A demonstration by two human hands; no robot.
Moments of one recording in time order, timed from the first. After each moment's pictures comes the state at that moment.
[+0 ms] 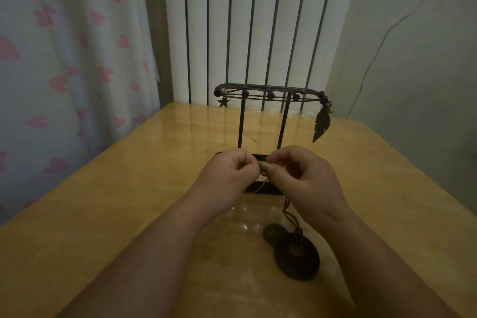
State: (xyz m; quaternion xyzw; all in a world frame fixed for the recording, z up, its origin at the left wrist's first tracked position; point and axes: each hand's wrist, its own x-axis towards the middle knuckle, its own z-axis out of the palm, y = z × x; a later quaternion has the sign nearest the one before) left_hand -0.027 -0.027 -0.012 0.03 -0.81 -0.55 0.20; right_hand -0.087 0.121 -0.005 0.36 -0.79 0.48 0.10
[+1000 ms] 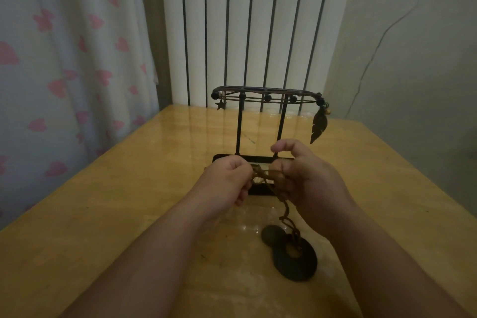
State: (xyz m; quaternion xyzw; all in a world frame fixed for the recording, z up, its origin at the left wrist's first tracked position) left_hand -0.027 -0.025 -0.012 0.10 -0.80 -0.57 0.16; right_hand -0.092 0.123 0.005 0.25 -0.65 0.69 -0.20
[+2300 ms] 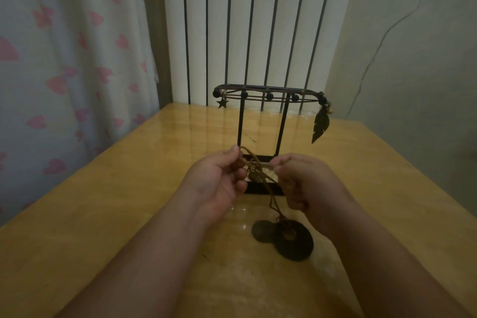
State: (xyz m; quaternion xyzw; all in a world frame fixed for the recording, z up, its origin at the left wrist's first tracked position) left_hand -0.032 -0.028 -0.009 0.14 -0.45 -0.87 0.13; right_hand -0.091 0.124 0.006 0.22 -0.72 0.64 -0.18
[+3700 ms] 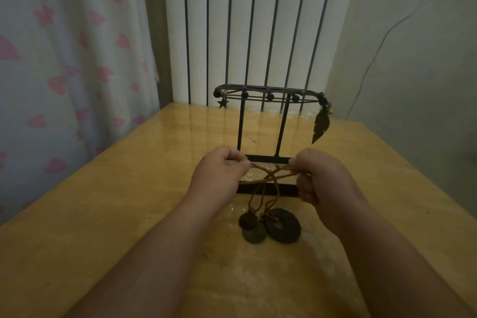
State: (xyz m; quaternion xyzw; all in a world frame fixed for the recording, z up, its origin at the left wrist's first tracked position) left_hand -0.028 -0.022 -0.006 0.19 -0.79 -0.54 0.23; right_hand -0.097 0.132 0.015 0.15 -0.75 0.63 -0.13
